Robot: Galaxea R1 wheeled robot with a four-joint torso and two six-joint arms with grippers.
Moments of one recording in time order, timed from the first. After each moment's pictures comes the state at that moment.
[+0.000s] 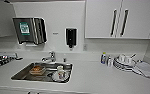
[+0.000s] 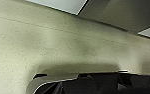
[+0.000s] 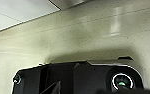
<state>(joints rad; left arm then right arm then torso) 1.46 2.72 -2.30 -0.05 -0.16 -0.01 -1.47 2.63 -2.15 0.11 0.05 0.02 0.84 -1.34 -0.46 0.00</state>
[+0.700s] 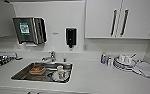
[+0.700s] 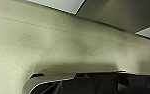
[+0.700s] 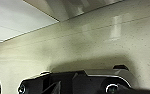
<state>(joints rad) 1.46 2.74 -2.30 -0.05 -0.16 -0.01 -1.41 2.47 -1.97 0.17 0.04 0.03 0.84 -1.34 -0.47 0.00</state>
